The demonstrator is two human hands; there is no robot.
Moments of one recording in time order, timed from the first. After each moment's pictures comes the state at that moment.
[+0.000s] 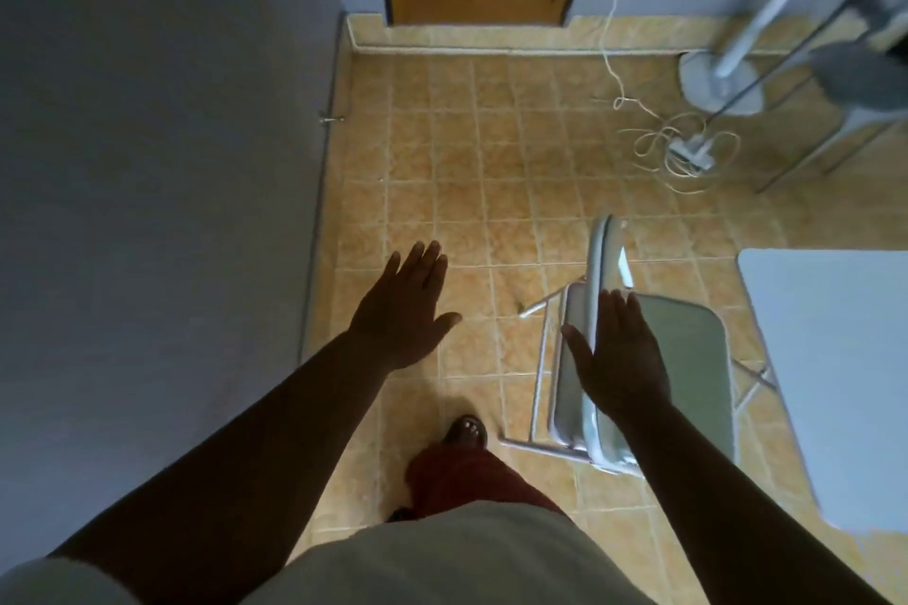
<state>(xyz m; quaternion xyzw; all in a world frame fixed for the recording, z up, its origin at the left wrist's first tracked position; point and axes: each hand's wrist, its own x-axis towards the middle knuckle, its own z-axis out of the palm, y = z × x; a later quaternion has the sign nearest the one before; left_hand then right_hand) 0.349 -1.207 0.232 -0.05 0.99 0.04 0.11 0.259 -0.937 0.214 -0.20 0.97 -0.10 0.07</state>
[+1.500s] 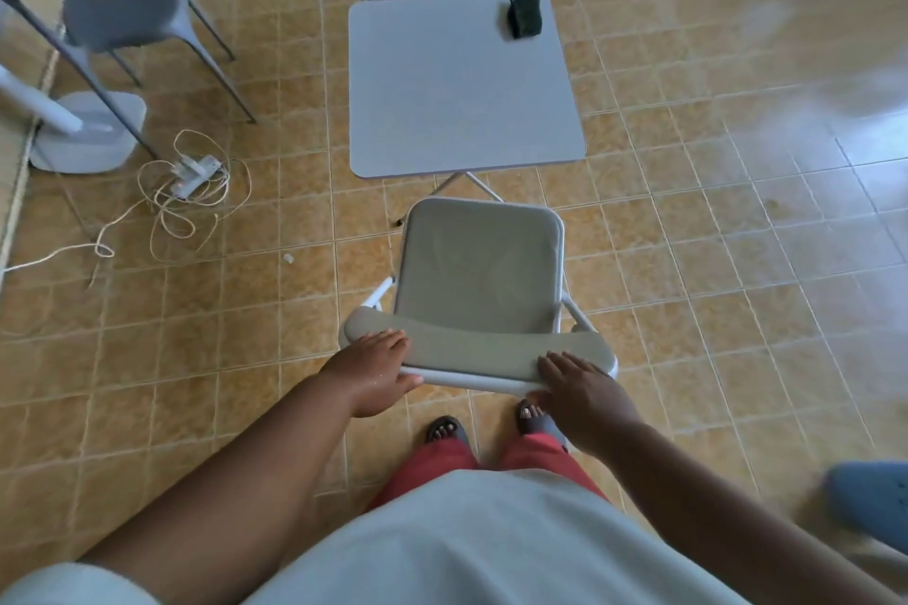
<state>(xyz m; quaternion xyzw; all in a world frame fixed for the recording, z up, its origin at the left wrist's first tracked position) -0.034 -1.074 0.172 0.61 0.68 -0.19 0.36 0.254 -0.992 0.162 0.41 0.87 -0.23 0.14</state>
